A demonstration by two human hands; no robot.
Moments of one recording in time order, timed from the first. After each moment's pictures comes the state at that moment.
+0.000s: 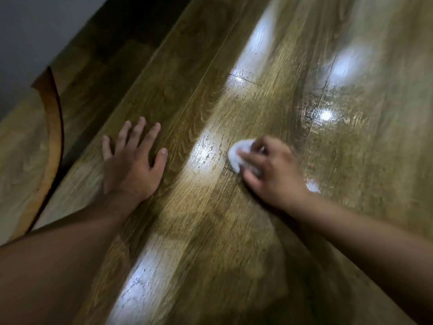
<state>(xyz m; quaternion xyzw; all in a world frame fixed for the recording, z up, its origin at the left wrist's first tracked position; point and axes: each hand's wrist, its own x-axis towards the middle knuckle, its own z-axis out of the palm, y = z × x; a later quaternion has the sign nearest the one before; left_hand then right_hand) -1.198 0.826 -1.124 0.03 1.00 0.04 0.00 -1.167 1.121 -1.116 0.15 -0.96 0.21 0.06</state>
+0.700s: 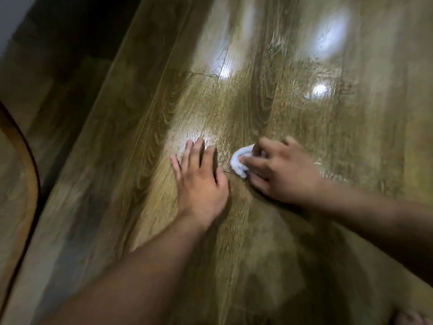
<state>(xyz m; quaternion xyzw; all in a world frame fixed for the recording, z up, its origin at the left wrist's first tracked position) -1.143 0.993 -1.104 0.10 0.98 0.18 0.04 -1.132 1.191 -1.095 0.20 -0.97 0.11 0.02</state>
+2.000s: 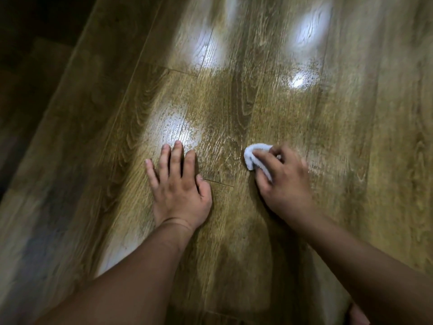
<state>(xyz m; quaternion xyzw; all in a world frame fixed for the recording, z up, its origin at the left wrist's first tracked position) -1.141 1.005 -1.119 0.08 0.99 0.11 0.00 -1.111 1.211 -1.111 -0.06 -0.98 0.17 0.06</state>
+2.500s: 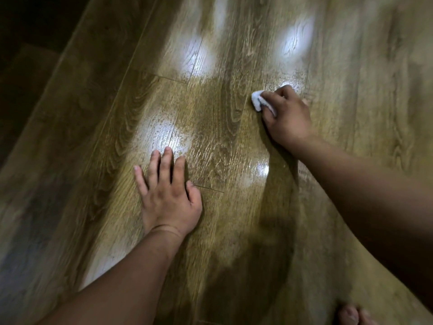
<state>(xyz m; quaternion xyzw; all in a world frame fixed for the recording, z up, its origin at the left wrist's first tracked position) -1.142 1.005 -1.117 0.08 0.99 0.11 0.01 -1.234 1.284 -1.112 -0.09 -0.98 0.15 0.06</state>
